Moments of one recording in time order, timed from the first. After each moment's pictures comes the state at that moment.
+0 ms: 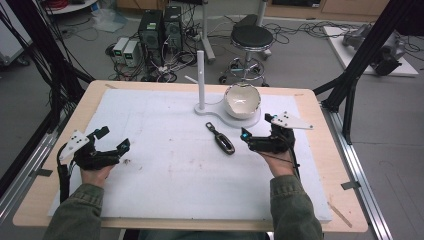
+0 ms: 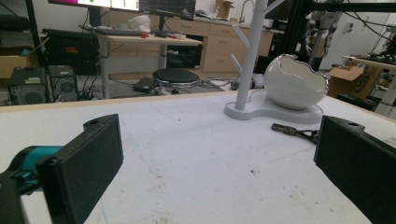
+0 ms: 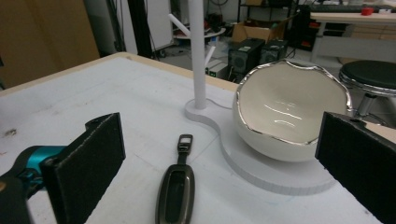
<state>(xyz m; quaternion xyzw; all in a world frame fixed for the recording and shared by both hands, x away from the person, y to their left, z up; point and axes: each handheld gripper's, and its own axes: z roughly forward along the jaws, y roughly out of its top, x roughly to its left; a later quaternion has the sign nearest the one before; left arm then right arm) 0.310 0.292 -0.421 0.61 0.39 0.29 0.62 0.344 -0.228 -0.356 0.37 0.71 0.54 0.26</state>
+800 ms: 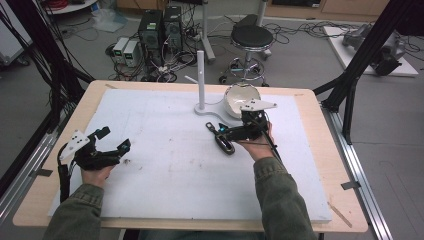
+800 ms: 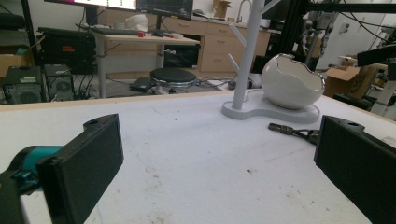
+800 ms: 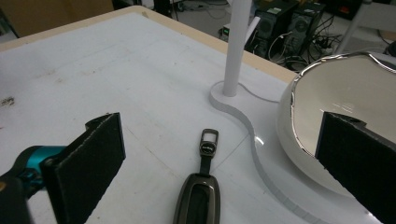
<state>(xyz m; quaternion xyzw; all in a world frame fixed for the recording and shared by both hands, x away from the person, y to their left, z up) 0.311 0.291 -0.422 0.61 0.39 0.28 0.63 0.389 -0.170 -0.353 0.34 0.78 0.47 0.21</state>
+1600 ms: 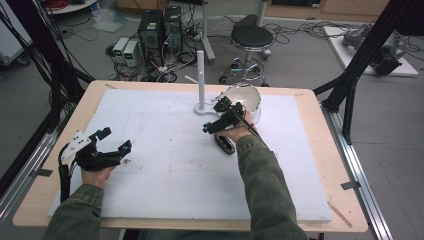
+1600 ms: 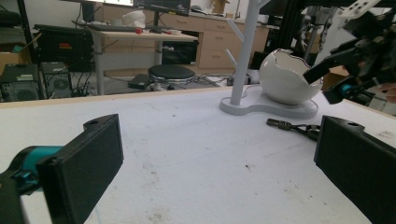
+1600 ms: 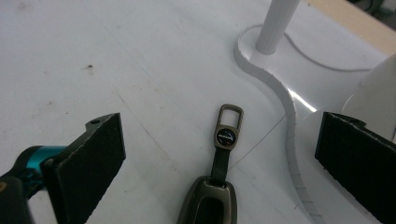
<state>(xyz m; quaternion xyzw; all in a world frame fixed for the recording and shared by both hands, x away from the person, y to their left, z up) 0.310 0.289 -0.423 0.62 0.39 0.28 0.62 0.453 -0.110 -0.371 0.34 0.88 0.31 0.13</state>
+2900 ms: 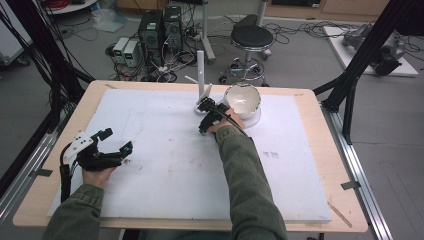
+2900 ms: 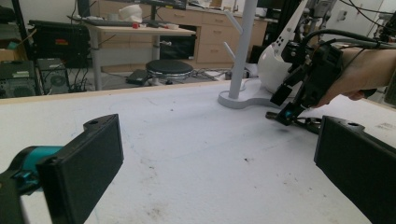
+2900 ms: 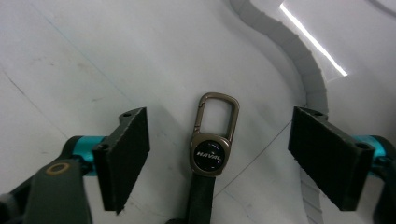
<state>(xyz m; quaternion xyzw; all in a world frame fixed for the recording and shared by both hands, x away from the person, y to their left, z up) 0.312 0.288 -0.425 0.63 0.38 0.28 0.62 0.504 -0.065 -0.410 0.37 0.91 0.12 0.10</state>
